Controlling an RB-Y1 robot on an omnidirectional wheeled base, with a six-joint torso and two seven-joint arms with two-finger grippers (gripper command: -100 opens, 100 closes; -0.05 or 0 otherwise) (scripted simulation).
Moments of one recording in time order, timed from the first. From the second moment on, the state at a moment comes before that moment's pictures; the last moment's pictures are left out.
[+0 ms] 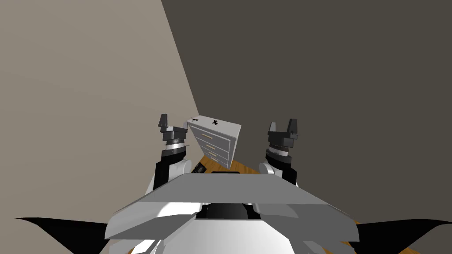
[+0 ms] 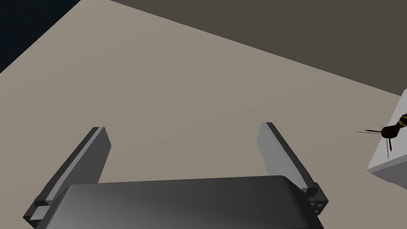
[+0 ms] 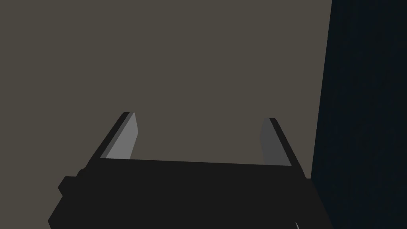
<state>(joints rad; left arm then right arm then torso) 0.48 -0.03 0.05 -2.39 0.06 -0.36 0.10 0.51 -0.01 0.02 -2.34 -0.12 -0.62 0.12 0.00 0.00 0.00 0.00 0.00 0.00</state>
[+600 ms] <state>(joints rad) 0.33 0.11 0.07 -2.33 0.02 -0.25 0.14 0.51 -0.01 0.02 -2.34 -0.12 -0.62 0.12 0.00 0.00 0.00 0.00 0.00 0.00</state>
